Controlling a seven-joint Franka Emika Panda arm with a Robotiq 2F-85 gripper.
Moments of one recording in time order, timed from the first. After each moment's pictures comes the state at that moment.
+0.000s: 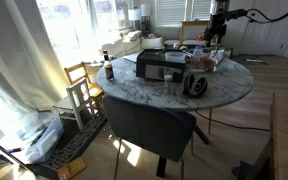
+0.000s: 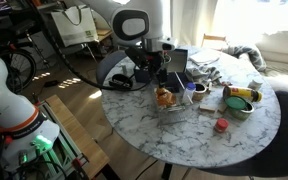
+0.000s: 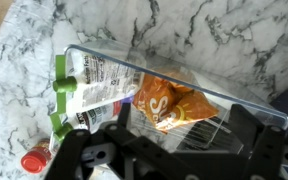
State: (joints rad) arm -0.24 0.15 -0.27 -2.18 -0.07 2.37 -0.10
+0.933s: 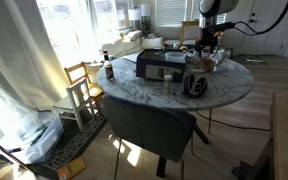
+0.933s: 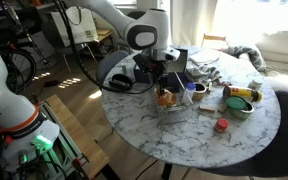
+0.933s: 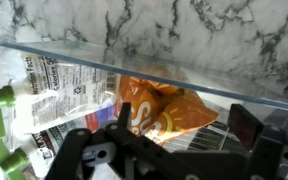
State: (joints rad) arm -0.23 0.34 -0.23 -2.06 -0.04 2.37 0.05
